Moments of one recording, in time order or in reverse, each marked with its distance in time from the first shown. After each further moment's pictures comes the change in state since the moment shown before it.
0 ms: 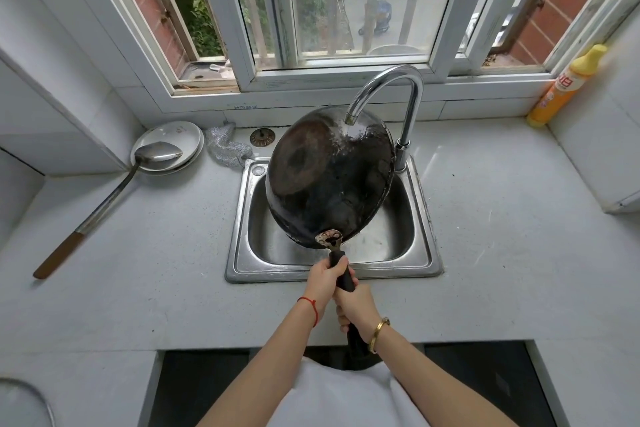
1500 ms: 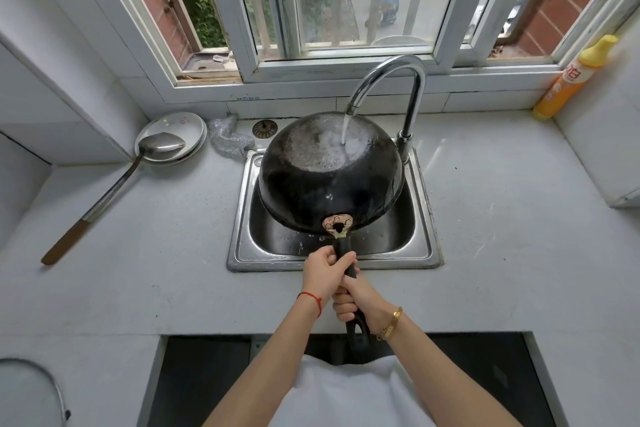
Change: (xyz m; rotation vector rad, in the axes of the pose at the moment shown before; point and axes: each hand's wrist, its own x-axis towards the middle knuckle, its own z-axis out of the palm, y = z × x) left_hand -0.013 -0.002 0.001 0.442 0.141 0.240; right_hand -0.026 -0.016 -0.022 0.179 -0.408 0.065
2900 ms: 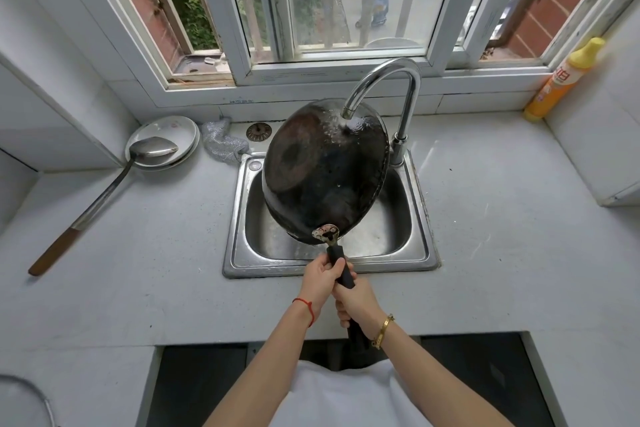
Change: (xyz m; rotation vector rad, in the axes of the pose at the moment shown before) left_hand 0.004 -0.003 -0.002 -0.390 -0.114 -0.161; right_hand 0.009 0.008 0.010 -0.194 0.341 -0.084
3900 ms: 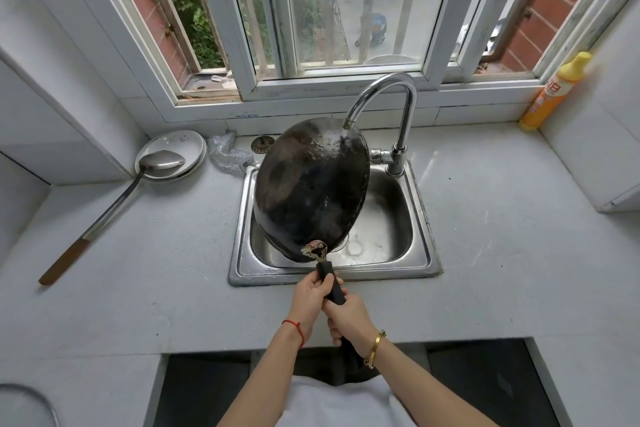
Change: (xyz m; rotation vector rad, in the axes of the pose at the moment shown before) left_hand -0.019 -0.013 -0.027 -0.003 0.014 0.025; right_hand -0.016 0.011 0.022 -0.046 -0.020 -0.049
